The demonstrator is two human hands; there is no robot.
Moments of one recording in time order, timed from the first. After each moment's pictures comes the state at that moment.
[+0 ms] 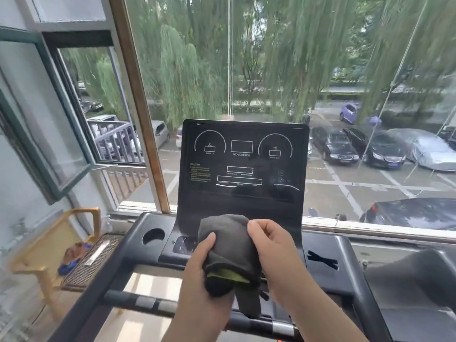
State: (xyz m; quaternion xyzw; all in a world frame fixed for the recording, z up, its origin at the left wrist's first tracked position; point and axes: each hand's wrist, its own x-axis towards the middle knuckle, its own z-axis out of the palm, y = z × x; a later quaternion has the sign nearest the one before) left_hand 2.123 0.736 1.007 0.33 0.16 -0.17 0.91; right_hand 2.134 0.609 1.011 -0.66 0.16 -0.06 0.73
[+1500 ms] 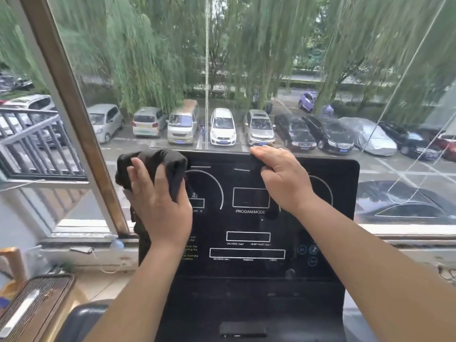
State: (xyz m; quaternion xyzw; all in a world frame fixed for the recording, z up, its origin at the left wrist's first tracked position) left_hand 2.619 0.731 0.977 0.83 -0.07 0.40 0.39; right_hand 2.557 0.501 1.067 -0.93 0.03 -0.24 0.27
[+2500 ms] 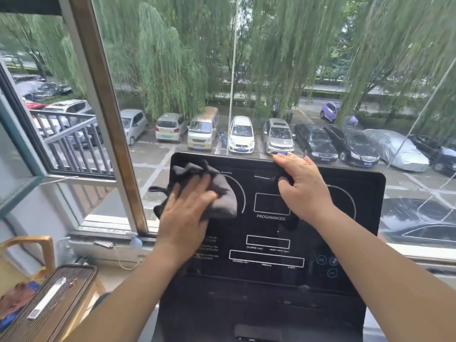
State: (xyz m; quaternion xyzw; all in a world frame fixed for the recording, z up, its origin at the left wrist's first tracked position) left_hand 2.611 0.777 0.962 0.85 -0.31 0.35 0.25; right_hand 2.555 0.508 1.064 -0.94 0.02 -0.25 0.23
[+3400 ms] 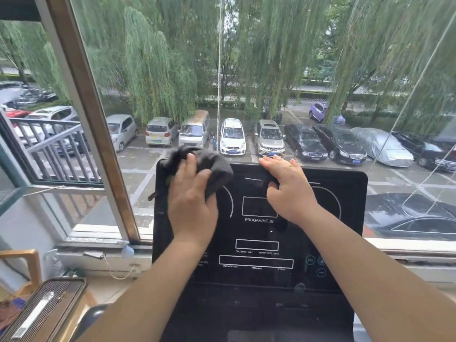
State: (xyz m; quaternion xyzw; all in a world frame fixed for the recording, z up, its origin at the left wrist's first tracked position) left_hand 2.604 0.716 1.007 0.85 -0.17 0.36 0.34; right_hand 2.559 0.504 1.063 -0.95 0.01 -0.23 0.22
